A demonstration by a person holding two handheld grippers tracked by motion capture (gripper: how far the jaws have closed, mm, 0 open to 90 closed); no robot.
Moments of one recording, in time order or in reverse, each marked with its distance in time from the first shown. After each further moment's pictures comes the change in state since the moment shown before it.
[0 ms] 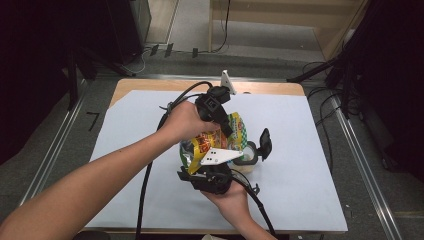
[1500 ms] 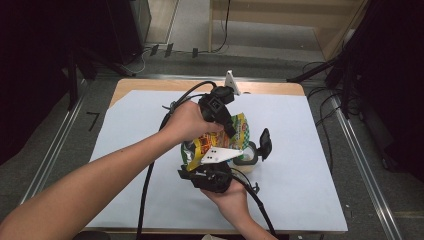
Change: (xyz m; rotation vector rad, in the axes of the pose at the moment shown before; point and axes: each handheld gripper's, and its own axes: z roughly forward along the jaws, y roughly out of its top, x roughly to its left) left arm -0.011 0.003 -0.001 0.005 0.009 0.027; right arm -0.004 0.000 0.002 -0.003 -0.006 0.017
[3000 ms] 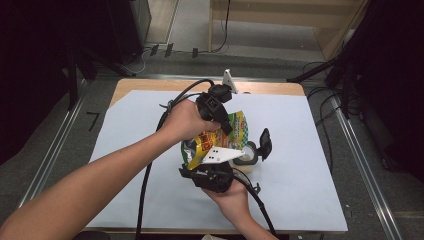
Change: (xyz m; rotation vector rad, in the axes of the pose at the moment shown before) left arm 0.004 -0.002 -0.005 -0.026 0.048 0.017; right arm -0.001 0.000 -0.003 -0.021 -0.014 -0.021
